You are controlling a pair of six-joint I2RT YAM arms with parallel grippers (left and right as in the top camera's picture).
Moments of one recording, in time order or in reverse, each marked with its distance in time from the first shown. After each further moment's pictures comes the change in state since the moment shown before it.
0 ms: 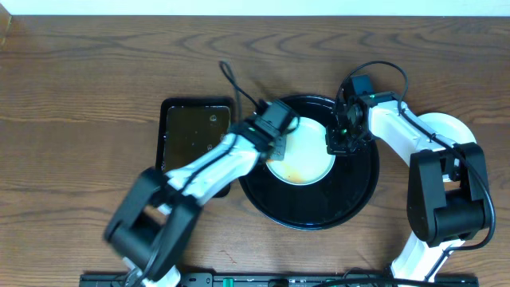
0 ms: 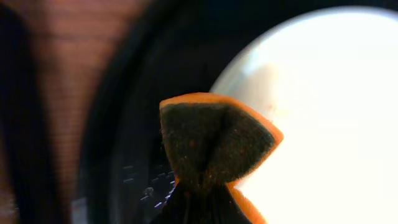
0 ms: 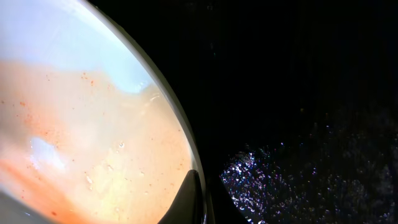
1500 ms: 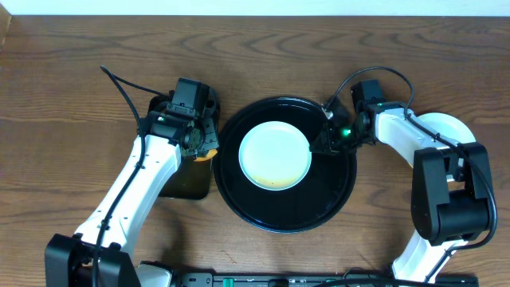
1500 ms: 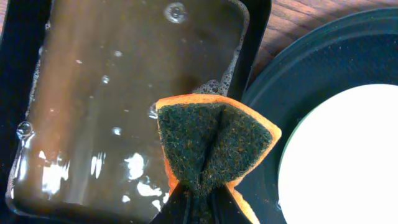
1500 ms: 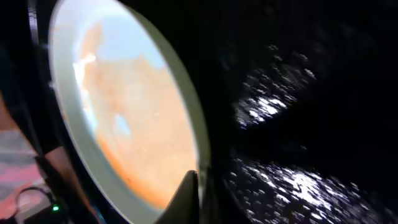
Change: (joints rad) left arm 0.383 -0.315 -0.037 -0.348 0.060 0.020; right arm -0.051 -0.003 -0.092 0.186 -0.453 -0.069
